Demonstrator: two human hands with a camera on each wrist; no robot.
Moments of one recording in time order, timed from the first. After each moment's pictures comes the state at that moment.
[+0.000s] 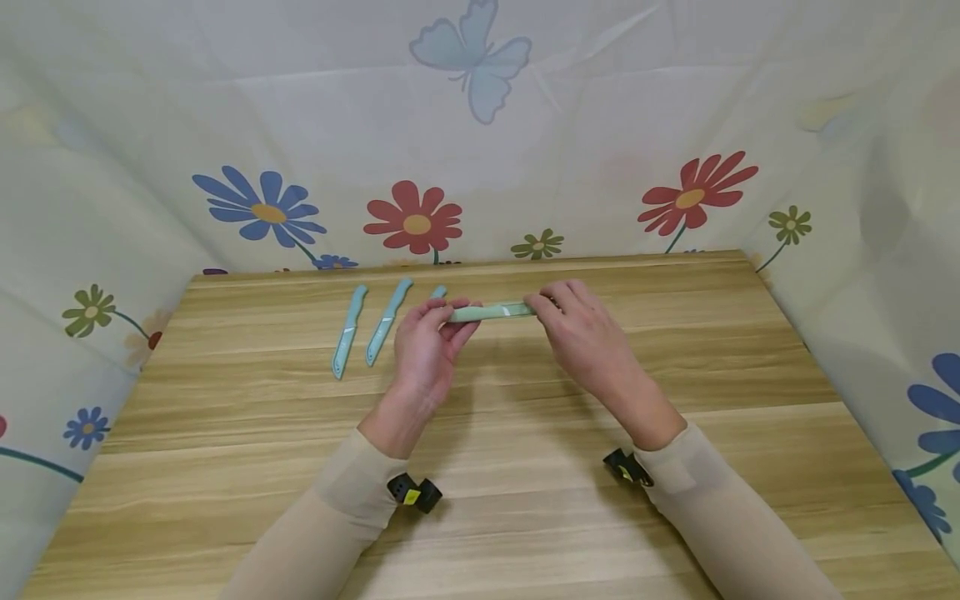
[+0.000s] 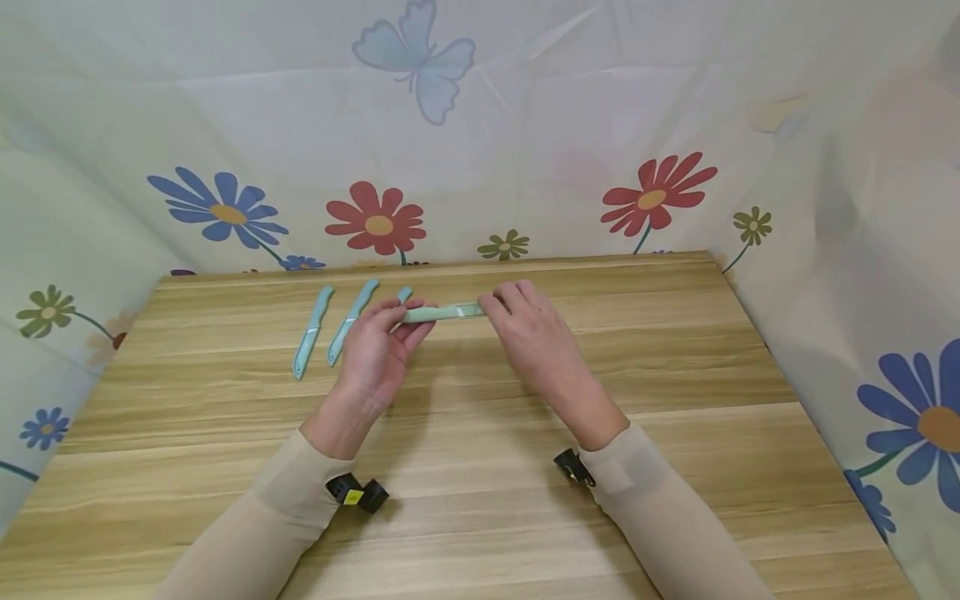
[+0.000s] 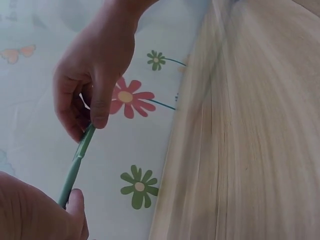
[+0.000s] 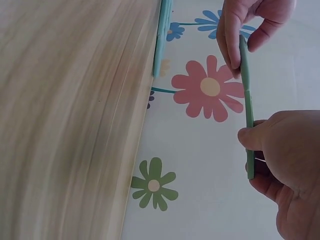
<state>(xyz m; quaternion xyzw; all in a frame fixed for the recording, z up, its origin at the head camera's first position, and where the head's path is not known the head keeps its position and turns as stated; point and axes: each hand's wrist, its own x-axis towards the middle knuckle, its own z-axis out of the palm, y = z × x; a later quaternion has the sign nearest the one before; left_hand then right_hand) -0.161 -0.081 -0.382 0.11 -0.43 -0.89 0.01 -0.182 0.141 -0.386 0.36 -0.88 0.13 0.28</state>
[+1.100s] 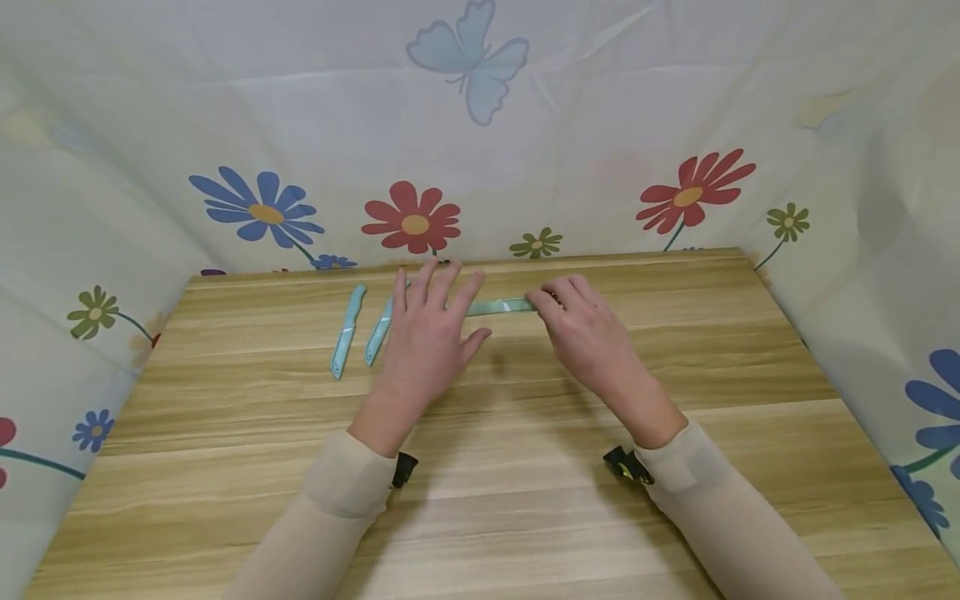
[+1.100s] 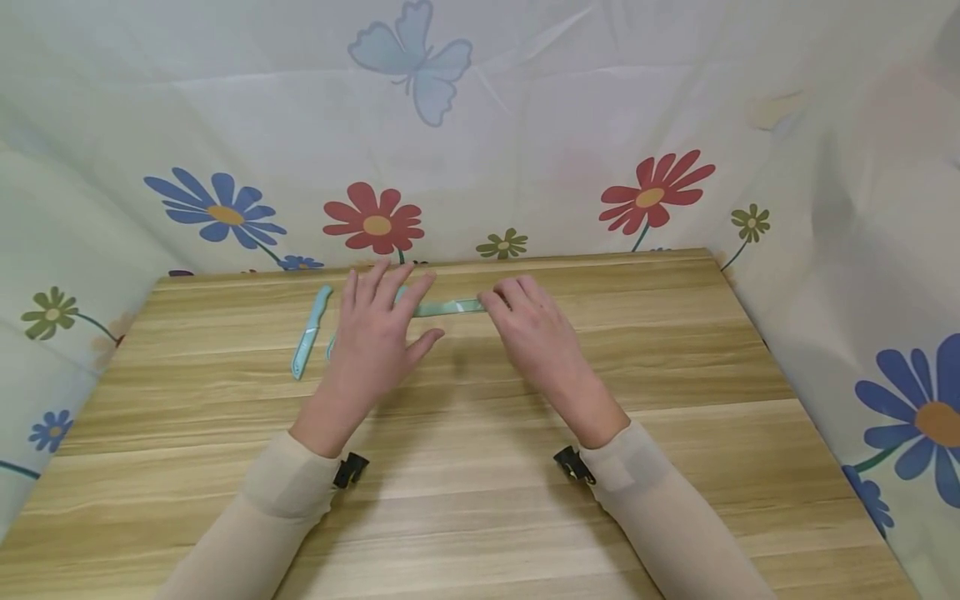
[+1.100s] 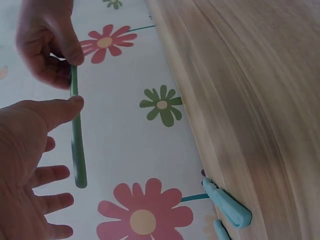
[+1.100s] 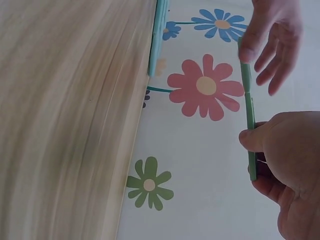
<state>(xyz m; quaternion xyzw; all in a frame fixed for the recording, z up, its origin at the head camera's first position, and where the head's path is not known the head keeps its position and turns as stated) -0.161 -0.098 -0.368 -0.22 -0.94 -0.08 0.26 -0.184 0.144 -0.381 0.36 -0.87 0.12 0.30</state>
